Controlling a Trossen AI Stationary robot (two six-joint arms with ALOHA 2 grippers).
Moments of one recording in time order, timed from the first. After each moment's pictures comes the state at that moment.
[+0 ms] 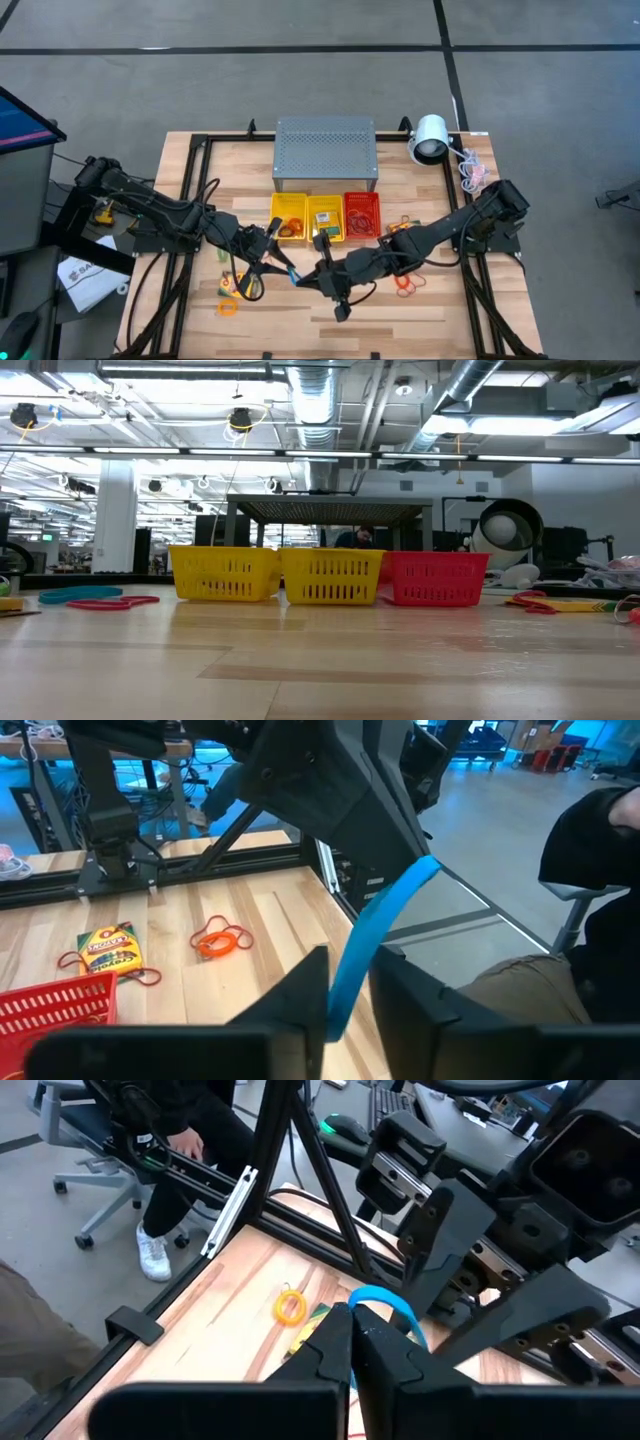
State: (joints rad) left arm -0.40 1.17 0.83 0.10 0.00 -0.06; right arm 0.46 1.78 1.58 -0.17 0.25 -0.27
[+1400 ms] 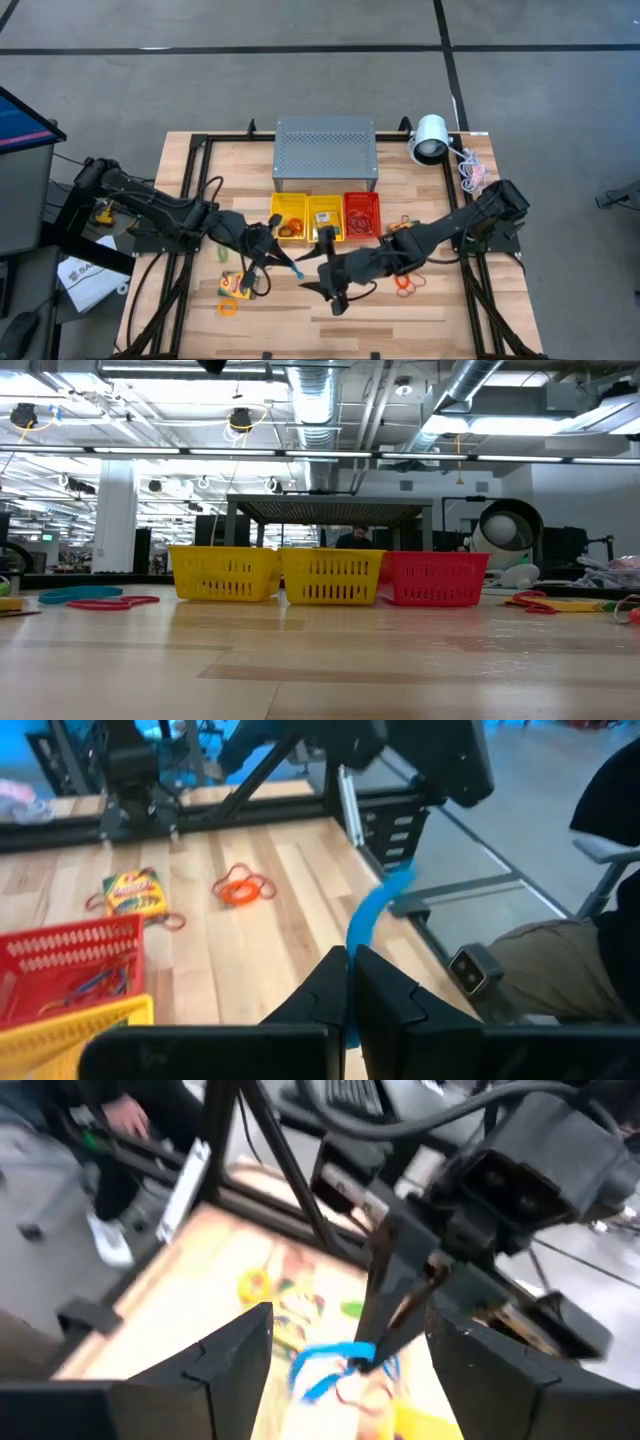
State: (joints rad) left arm -0.35 1.17 0.83 -0.02 -0.01 -0.06; right arm 0.47 1.78 1.63 -0.28 0.39 -0.22
